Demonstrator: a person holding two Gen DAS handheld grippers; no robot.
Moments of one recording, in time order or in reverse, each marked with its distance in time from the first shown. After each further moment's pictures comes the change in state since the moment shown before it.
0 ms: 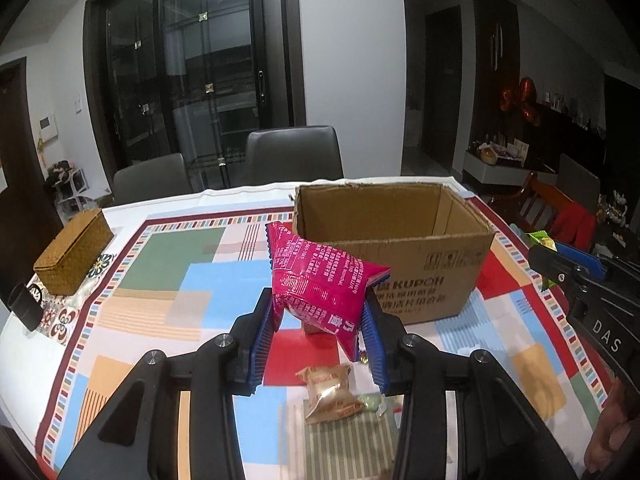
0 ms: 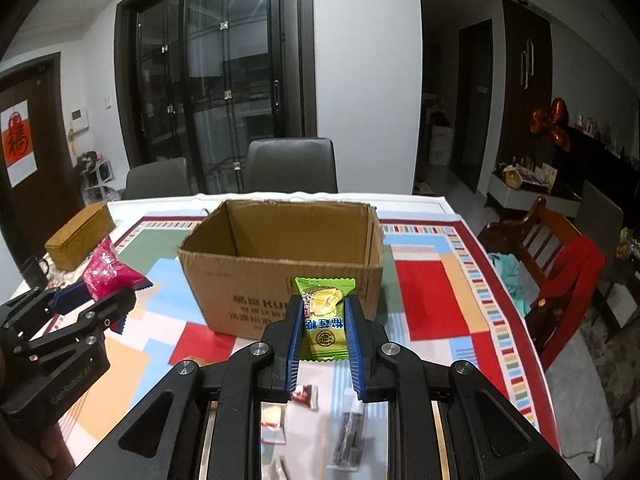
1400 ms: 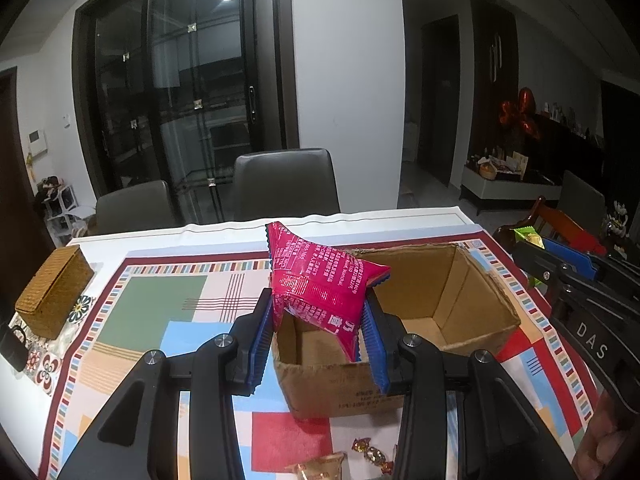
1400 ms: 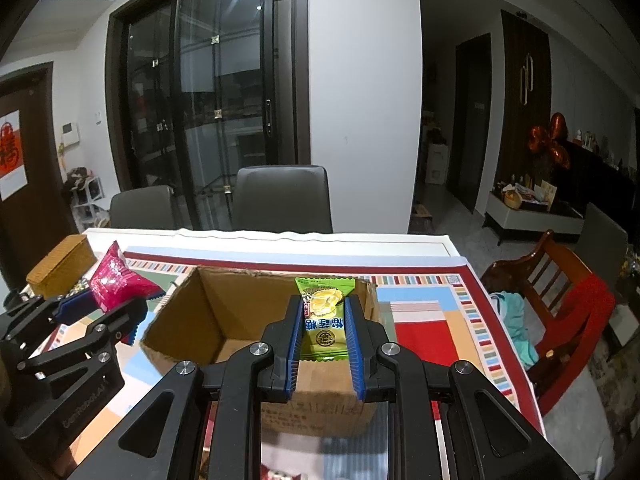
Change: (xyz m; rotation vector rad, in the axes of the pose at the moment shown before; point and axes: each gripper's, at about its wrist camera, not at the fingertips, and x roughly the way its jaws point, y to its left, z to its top) left arm 0.069 -0.009 0.071 0.008 -0.040 -0.019; right arm 0.072 -0.009 0.070 -0.003 -0.055 -0.021
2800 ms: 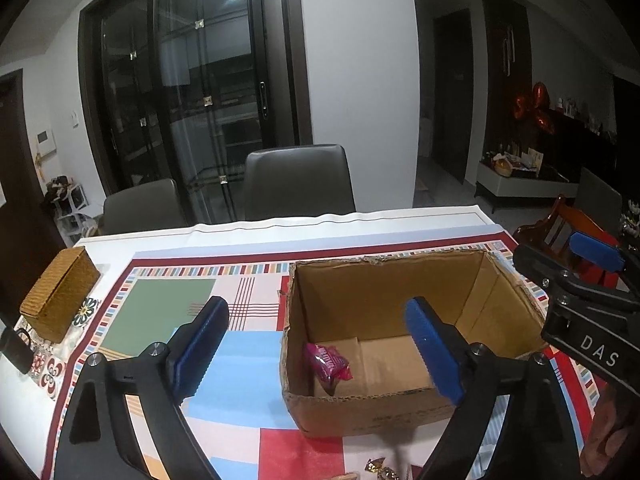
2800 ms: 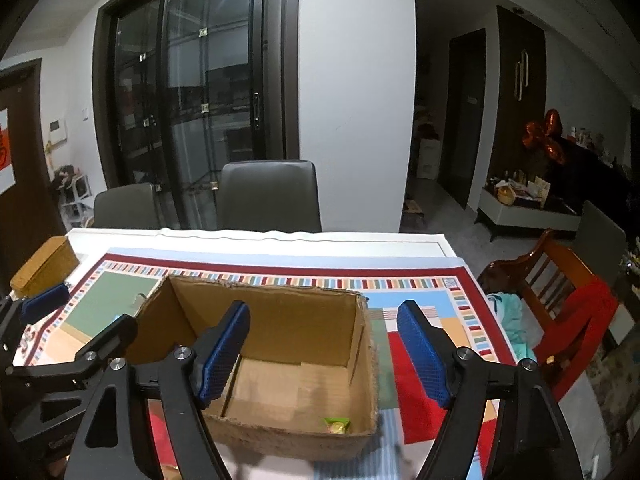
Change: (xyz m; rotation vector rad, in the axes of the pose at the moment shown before) left arm 0.024 0.003 0.009 0.000 0.009 0.058; right arm 0.029 -0.002 0.014 0.006 0.012 -0.040
